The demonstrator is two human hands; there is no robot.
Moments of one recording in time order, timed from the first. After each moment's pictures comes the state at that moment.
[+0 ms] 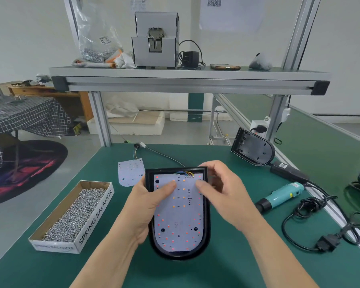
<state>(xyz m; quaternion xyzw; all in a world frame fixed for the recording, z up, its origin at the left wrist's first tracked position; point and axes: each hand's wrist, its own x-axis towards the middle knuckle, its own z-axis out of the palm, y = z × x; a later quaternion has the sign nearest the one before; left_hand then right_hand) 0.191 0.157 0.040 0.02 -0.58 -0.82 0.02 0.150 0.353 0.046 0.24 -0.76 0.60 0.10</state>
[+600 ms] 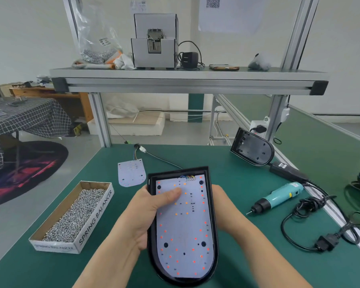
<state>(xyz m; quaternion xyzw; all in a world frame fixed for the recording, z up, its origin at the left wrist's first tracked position) 0.205 0.163 0.050 0.05 -0.56 -0.82 -0.07 0.146 0.344 0.026 0.26 -0.82 0.51 -0.04</state>
